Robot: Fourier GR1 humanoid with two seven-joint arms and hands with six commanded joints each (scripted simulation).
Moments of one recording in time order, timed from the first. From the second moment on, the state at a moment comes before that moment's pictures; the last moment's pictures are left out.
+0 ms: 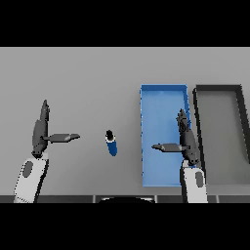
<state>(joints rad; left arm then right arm) -0.11 0.43 -0.16 -1.48 0.24 0.26 0.01 0.00 0.00 0.00 -1.57 0.00 0.00 0.00</state>
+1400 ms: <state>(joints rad) -0.01 0.61 -0.45 -1.68 0.18 -0.21 -0.04 0.11 -0.14 0.09 -1.71 0.12 0.08 -0.11</state>
